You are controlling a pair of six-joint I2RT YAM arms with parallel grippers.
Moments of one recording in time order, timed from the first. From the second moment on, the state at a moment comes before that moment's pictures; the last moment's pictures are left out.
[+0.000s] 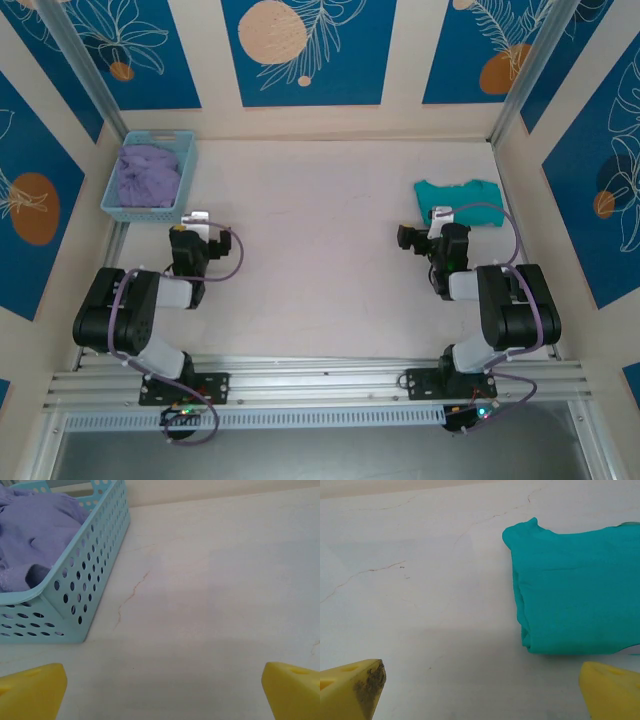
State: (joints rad) left arm -0.10 1.55 0.37 0.84 -0.18 0.06; right arm 0.01 1.53 0.39 0.72 -0.08 0.09
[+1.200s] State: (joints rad) left arm -0.10 1.07 0.39 0.53 -0.16 -0.08; right arm 0.00 1.16 0.47 0.38 -0.01 0.23
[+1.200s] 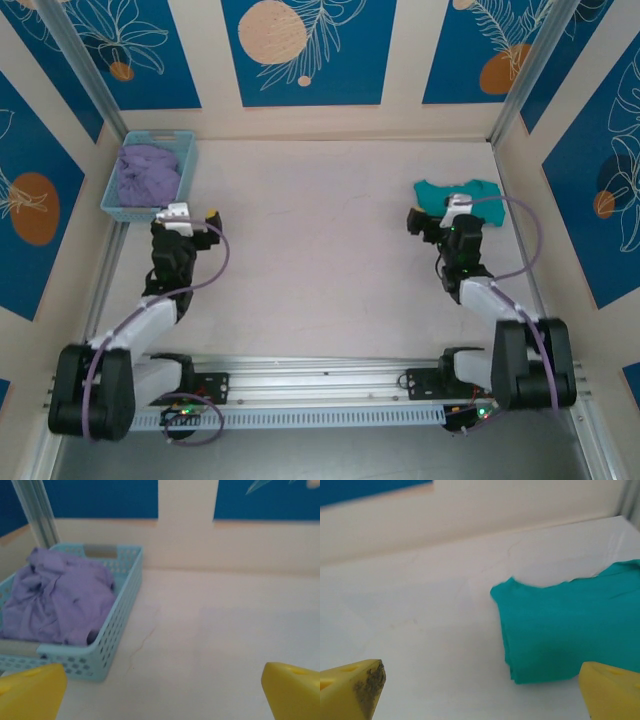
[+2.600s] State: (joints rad) left arm 0.26 2.42 2.13 -0.61 0.00 -0.25; right arm 0.42 1.39 0.84 -0.18 -0.13 0.34
